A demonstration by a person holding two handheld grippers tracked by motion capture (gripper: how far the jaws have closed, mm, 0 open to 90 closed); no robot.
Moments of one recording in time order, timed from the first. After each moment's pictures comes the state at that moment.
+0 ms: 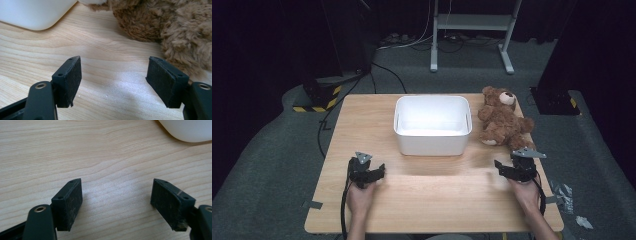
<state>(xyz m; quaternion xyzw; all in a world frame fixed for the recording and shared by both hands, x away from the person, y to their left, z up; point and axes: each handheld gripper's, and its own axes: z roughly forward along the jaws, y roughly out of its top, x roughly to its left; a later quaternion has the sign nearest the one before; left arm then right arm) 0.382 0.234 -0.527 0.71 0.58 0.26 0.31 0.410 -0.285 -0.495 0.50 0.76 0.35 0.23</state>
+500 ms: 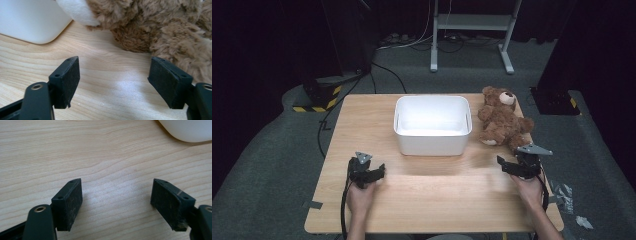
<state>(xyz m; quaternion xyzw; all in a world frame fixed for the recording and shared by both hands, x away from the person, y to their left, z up) 0.382 0.234 -0.528 0.71 0.58 0.26 0.32 0.412 -0.291 -0.477 0.50 0.75 0.37 0.24</state>
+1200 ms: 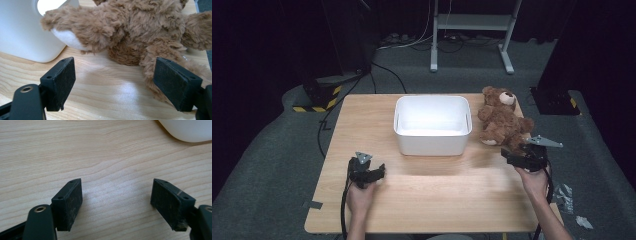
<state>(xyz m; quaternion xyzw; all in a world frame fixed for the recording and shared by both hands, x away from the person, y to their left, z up) 0.382 0.234 -0.528 0.71 0.58 0.26 0.32 0.424 -0.304 -0.455 0.52 0.72 0.40 0.22</state>
